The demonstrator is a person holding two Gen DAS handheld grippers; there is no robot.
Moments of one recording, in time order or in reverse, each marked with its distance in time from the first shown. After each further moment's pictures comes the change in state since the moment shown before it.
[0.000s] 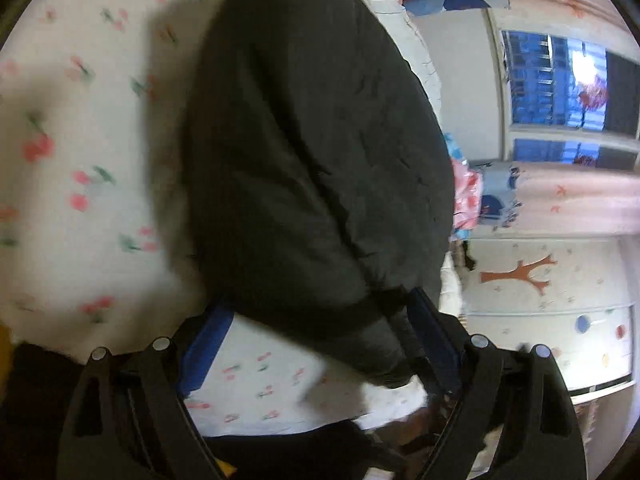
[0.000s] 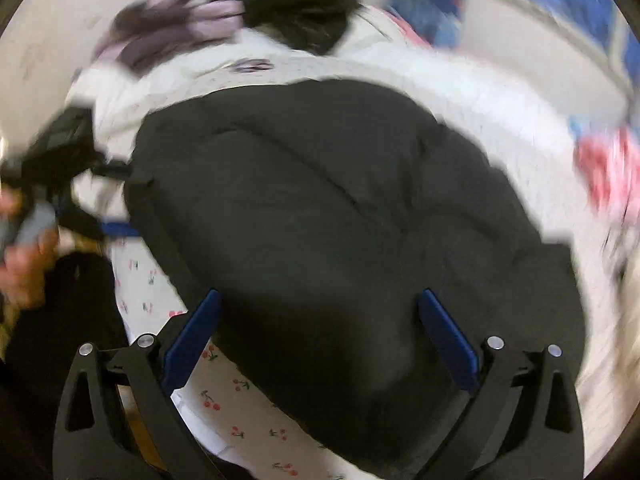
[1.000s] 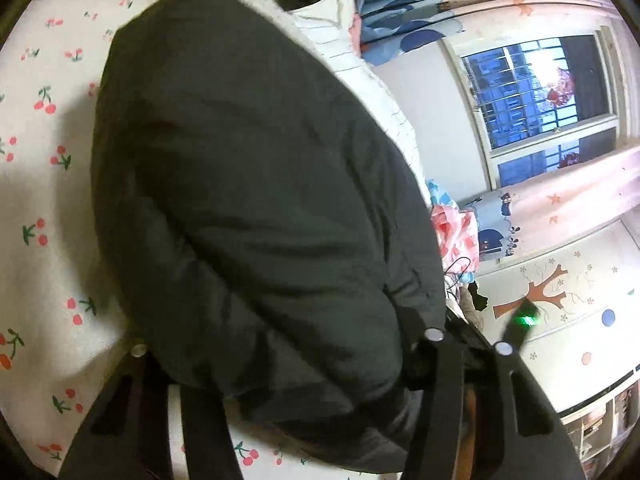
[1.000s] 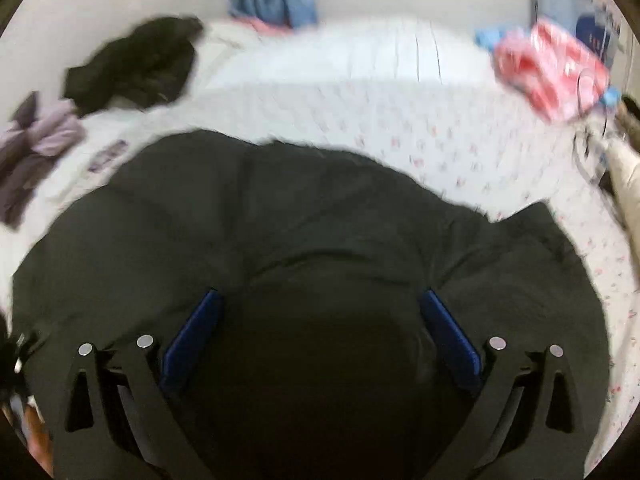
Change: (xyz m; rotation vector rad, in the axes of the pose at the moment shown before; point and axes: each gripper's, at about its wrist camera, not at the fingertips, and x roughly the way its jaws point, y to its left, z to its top) left arm 0.015 -0.021 0.014 0.202 -0.289 0.015; right arm 0.054 -0.104 0.065 0.327 -0.097 -0.188
